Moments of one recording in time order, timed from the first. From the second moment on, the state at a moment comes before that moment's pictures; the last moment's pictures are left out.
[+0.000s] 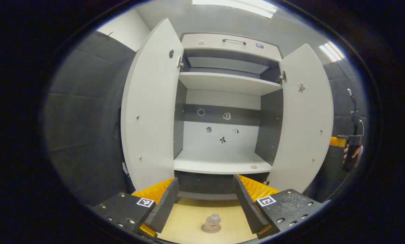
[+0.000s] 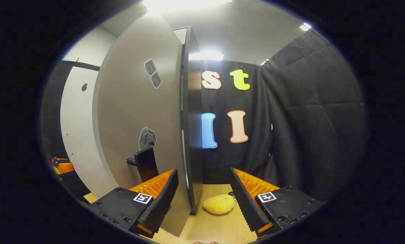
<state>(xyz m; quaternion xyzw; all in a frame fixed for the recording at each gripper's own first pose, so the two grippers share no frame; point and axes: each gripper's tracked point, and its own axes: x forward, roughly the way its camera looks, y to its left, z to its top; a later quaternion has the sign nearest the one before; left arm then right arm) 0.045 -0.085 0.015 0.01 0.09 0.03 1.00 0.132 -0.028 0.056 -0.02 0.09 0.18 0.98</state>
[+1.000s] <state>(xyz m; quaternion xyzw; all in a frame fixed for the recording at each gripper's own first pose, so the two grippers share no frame) -0.013 0.055 0.026 -0.01 0.06 0.10 0.99 0.104 0.128 0.031 -0.02 0.09 0.21 0.97</state>
